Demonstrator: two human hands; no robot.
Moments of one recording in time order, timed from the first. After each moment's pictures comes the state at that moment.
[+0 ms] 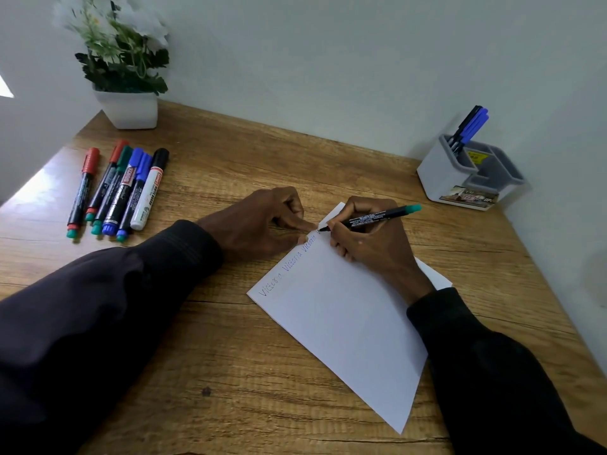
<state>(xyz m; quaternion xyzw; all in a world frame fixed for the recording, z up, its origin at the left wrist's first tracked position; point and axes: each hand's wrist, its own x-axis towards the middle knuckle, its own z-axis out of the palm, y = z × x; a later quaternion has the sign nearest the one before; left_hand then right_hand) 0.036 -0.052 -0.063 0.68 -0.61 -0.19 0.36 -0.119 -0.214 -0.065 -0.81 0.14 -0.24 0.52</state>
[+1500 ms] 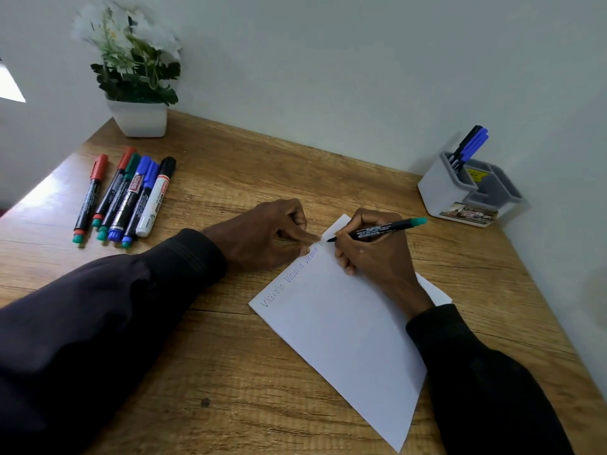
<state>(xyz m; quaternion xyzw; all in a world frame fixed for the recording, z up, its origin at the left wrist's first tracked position) 0.034 -0.053 -0.063 0.68 -0.60 -0.18 0.37 -0.118 -0.213 -0.068 -0.80 0.21 -0.26 0.51</state>
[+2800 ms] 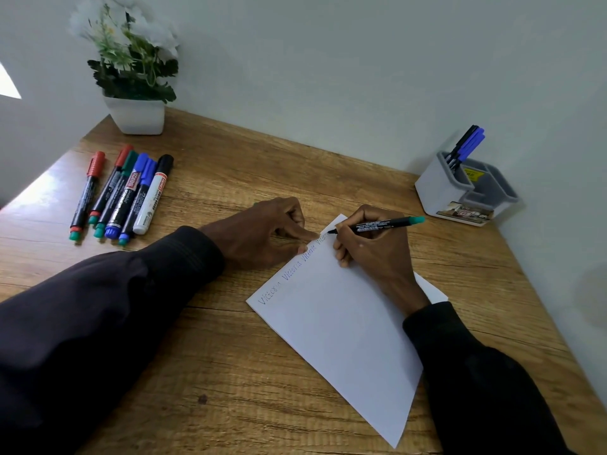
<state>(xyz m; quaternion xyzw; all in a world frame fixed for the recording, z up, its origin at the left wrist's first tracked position) 0.038 -0.052 -0.066 0.68 -0.62 -0.18 0.34 -0.116 -0.216 -0.070 -0.78 0.21 -0.29 0.51</state>
